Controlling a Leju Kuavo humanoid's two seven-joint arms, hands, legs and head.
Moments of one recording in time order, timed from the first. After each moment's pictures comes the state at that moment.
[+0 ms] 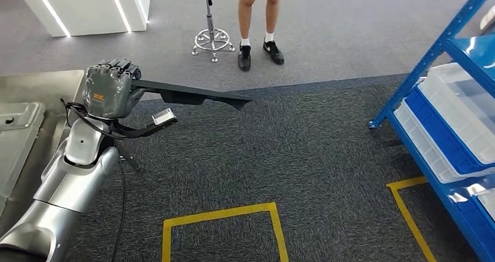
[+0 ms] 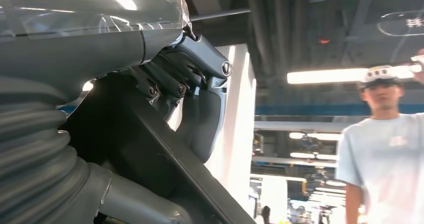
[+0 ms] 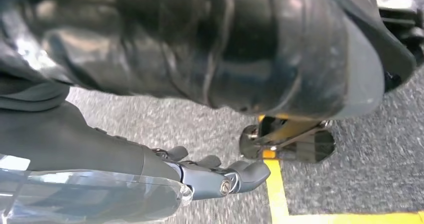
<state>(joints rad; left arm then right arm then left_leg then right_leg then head) -0.56 0.24 -0.49 -1.31 -1.41 0.60 0.00 -0.05 0.07 -0.77 -0.18 0.66 0.26 -0.19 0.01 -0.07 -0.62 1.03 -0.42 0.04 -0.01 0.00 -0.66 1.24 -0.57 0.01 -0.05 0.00</state>
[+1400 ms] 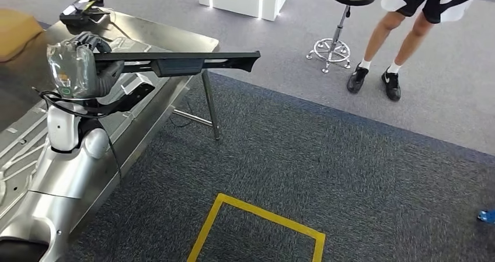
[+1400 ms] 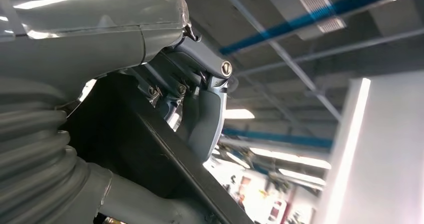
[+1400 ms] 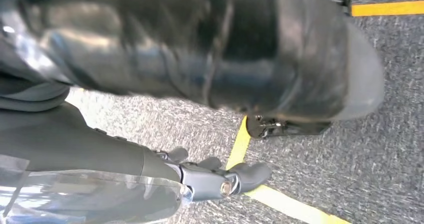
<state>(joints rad) -0.61 0.20 -0.36 -1.32 -1.20 0.62 -0.02 -0.05 0.07 -0.79 -0.18 0.66 0.25 -0.21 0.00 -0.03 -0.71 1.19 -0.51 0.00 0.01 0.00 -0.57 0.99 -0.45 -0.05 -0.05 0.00</state>
